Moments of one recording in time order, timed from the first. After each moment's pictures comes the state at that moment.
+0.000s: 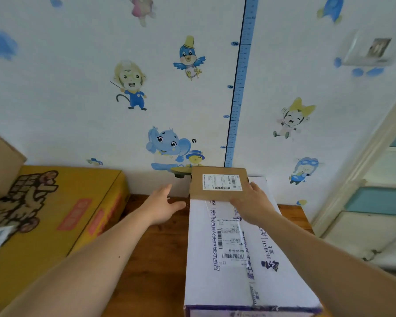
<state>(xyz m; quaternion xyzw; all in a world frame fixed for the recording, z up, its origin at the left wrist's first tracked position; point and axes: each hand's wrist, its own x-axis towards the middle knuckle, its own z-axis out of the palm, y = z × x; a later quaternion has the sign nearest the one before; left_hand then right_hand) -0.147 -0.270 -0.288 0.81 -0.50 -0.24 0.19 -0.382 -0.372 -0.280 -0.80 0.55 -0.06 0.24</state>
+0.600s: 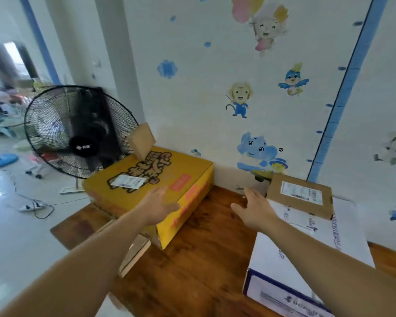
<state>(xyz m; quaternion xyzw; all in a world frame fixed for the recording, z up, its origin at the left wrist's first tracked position) -0.095 -0.016 -0.245 0.91 -0.32 -0.16 0.19 -0.288 -0.221 -0.248 -0.90 0.34 -0.04 0.25</state>
